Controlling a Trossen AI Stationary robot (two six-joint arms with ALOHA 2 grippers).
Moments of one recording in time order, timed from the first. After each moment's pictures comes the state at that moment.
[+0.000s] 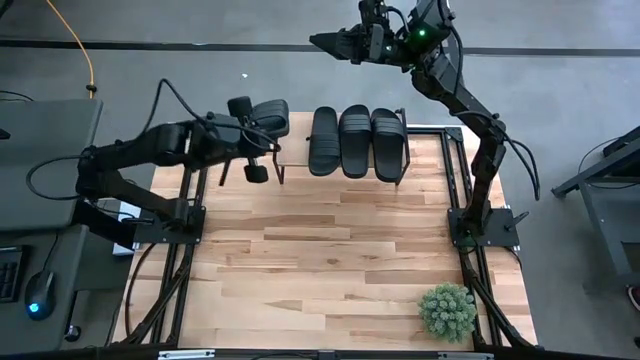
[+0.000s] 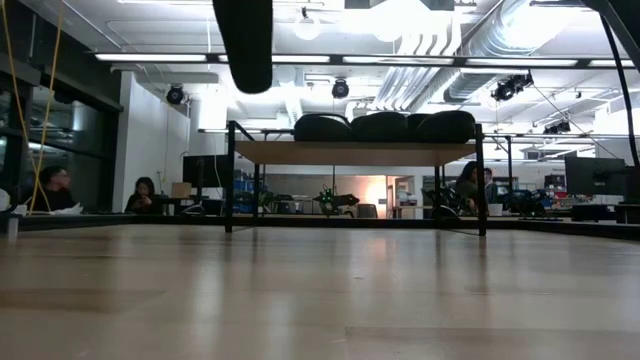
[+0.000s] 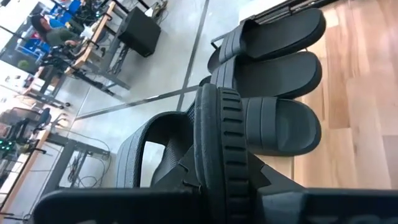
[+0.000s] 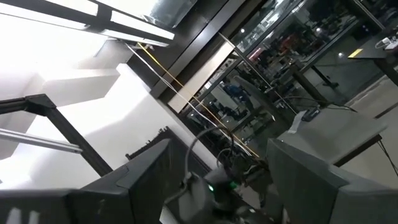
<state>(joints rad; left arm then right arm) 0.18 1.23 1.53 -0.83 -0.55 0.50 -0.54 1.88 2.36 -0.09 -0.65 0.99</state>
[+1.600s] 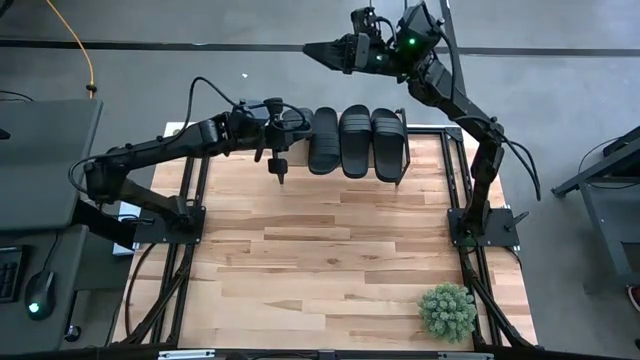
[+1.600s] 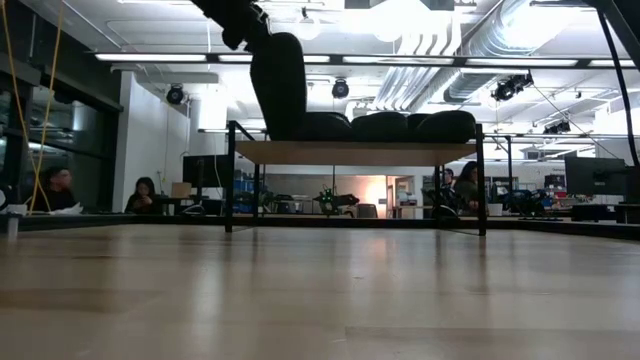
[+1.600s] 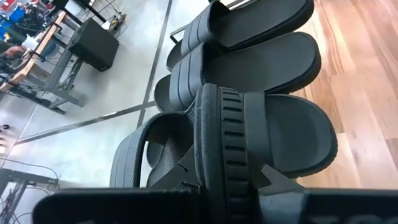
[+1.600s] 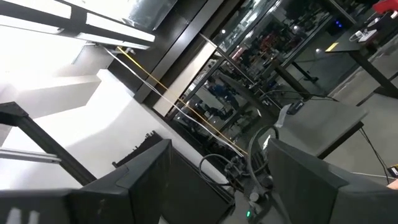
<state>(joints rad) 0.50 1.32 1.23 -0.42 -0.08 0.63 -0.47 1.88 2.36 -0.18 -0.52 0.96</state>
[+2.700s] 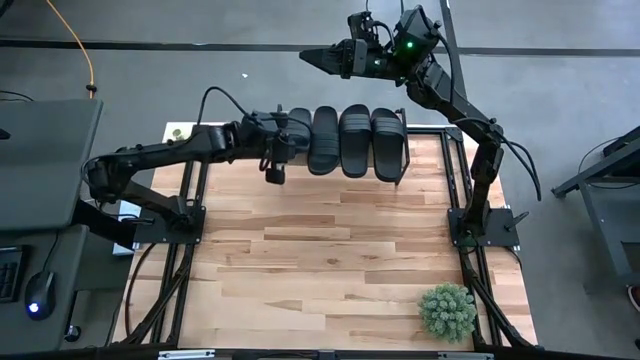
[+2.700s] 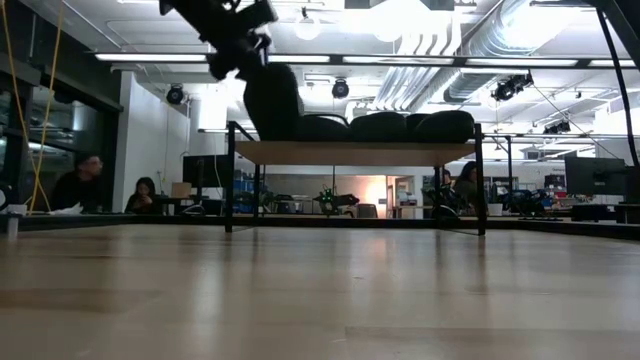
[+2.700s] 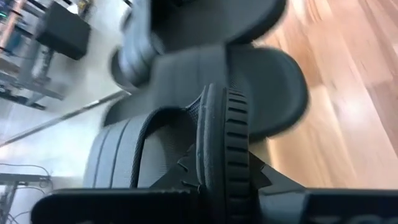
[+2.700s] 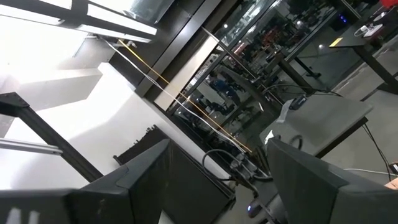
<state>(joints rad) 0.50 1.34 1.13 -0.44 -0.08 0.71 -0.45 1.88 2.36 -0.20 -0.53 0.94</state>
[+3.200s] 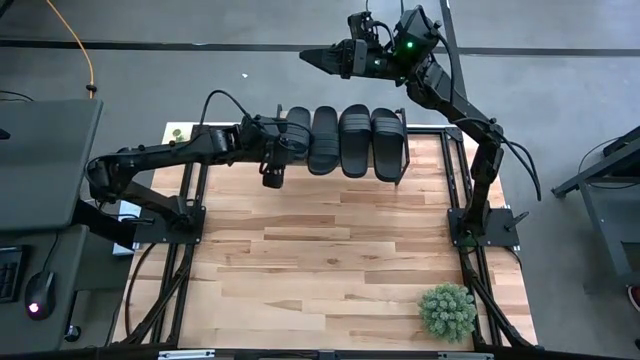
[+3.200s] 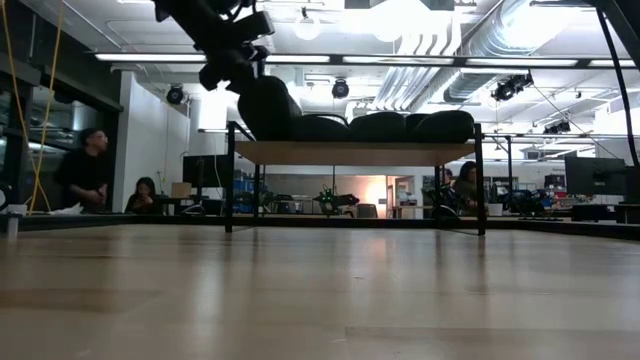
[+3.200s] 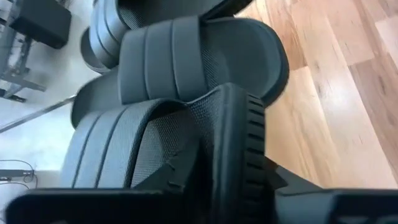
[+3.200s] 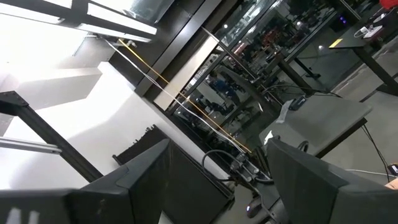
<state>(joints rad) 0.50 1.35 1.09 -0.46 -0.07 0.70 -0.45 1.88 2.36 -0.20 -0.53 0.93</state>
